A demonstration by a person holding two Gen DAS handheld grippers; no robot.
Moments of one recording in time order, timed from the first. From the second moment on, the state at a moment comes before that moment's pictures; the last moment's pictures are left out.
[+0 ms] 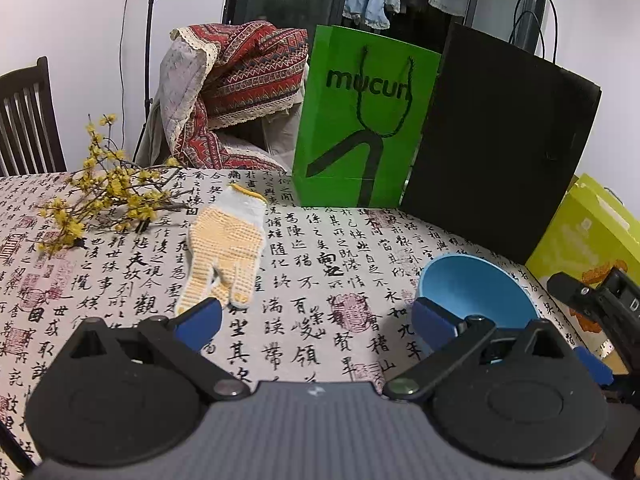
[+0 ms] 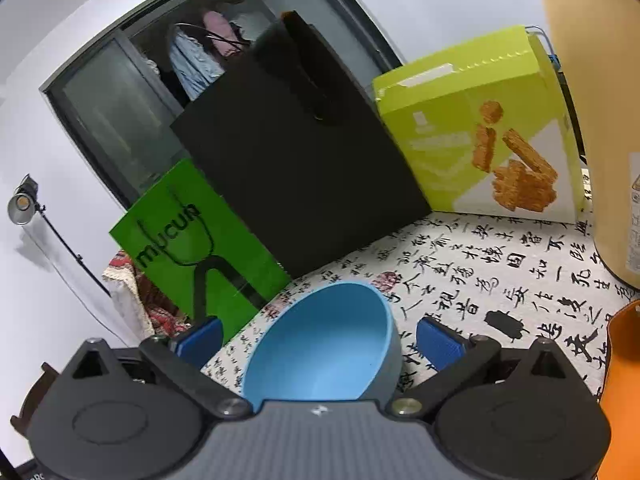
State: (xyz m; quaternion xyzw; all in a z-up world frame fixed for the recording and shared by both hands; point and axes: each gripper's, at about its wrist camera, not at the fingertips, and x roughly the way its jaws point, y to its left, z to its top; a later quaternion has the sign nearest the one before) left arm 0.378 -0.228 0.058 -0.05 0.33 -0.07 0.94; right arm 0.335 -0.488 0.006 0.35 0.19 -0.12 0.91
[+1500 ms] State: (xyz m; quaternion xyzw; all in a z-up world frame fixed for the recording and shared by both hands) left arm 0.444 -0.338 -0.001 -0.02 0.40 -0.07 0.91; right arm 0.387 -0.506 -0.059 0.38 0.29 -0.15 0.87
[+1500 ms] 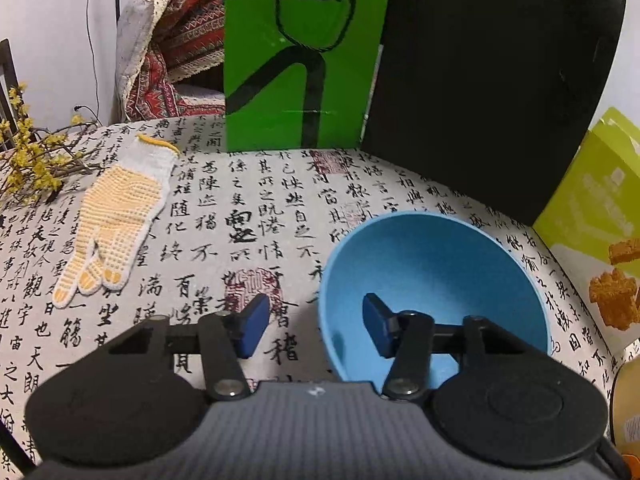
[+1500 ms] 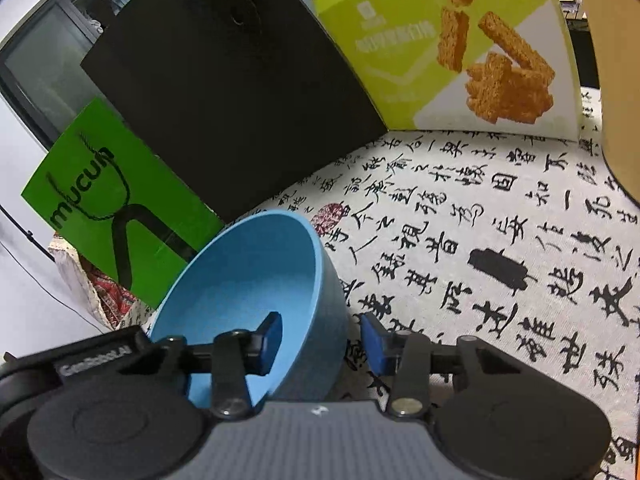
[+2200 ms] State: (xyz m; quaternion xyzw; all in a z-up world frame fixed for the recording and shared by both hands) left arm 0.442 -0.341 0.002 0.00 0.40 -0.05 0.92; right arm 0.389 -0.505 -0.063 0.39 0.30 -0.14 0.86
